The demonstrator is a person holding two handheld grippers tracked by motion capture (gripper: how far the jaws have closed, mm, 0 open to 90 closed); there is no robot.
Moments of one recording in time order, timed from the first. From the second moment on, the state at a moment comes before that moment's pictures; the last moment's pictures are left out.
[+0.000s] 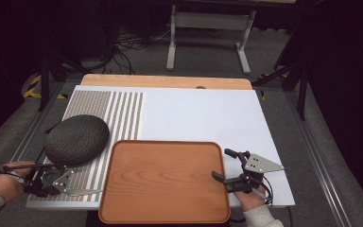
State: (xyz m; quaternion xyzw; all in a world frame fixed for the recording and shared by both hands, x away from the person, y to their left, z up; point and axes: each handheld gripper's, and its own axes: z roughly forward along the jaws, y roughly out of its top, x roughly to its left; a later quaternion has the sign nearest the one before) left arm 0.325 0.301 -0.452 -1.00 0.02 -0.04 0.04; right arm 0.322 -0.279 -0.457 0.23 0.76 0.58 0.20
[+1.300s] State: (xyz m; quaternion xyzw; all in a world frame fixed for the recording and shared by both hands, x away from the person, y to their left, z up) left arm 0.321 0.315 -0.392 -0.99 -0.07 -0.05 -0.09; right arm 0.322 -0.279 -0.456 0.23 0.75 0.58 0.20
